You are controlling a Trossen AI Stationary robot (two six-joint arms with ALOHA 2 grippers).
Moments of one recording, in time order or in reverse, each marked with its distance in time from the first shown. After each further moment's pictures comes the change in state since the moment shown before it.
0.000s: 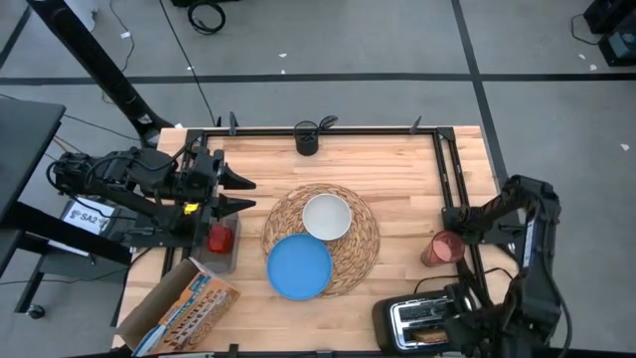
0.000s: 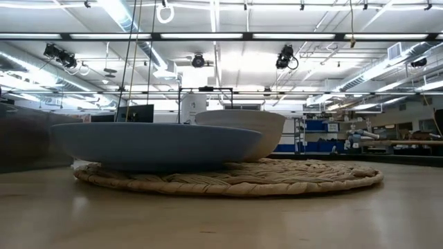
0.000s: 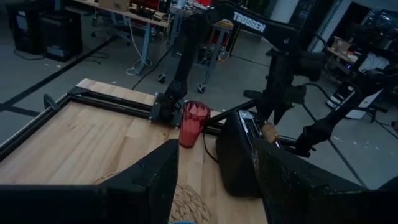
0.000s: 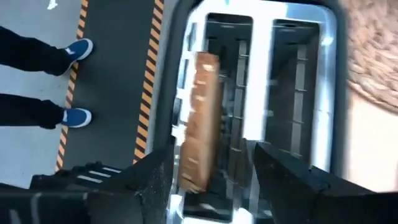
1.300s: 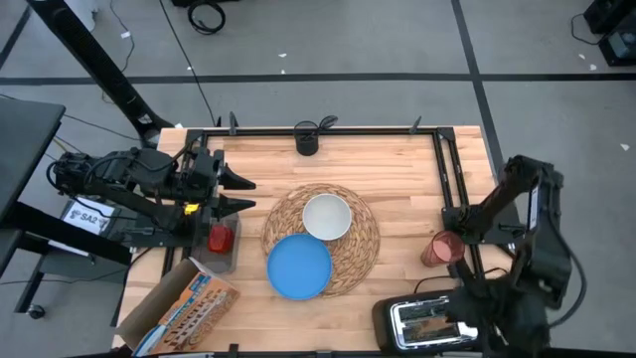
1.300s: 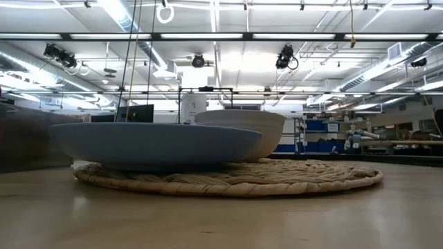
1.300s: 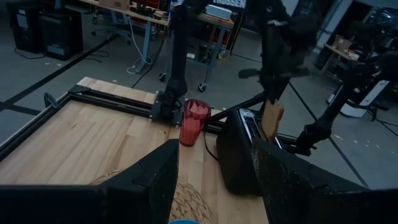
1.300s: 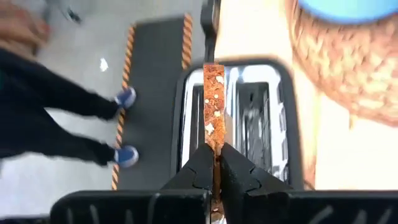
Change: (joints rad) left arm 0.000 0.000 0.000 -0.007 0.000 -0.001; right arm -0.070 -0.214 0.000 0.040 0.033 0.027
